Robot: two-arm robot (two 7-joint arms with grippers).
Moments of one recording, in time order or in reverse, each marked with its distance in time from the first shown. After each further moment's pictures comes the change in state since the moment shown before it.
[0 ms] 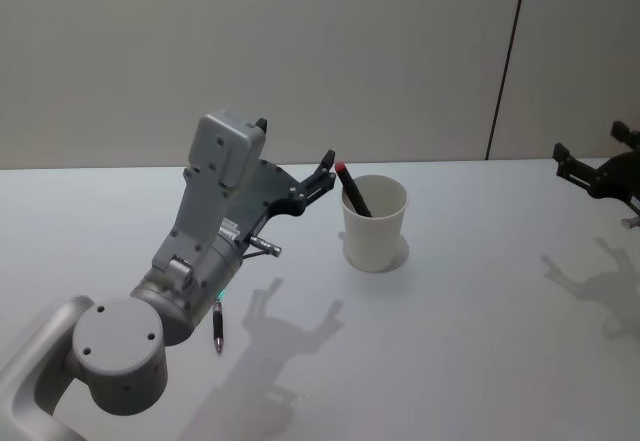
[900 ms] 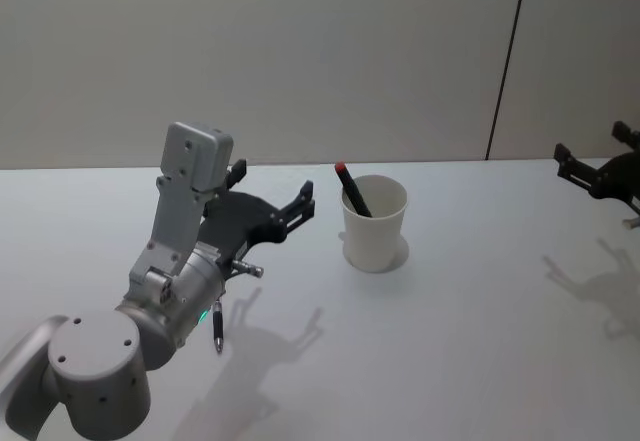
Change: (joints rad) left arm 0.060 0.032 -0.030 -0.063 -0.157 0.146 0.036; right arm -0.002 0.001 0.001 -0.003 0.000 0.001 0.000
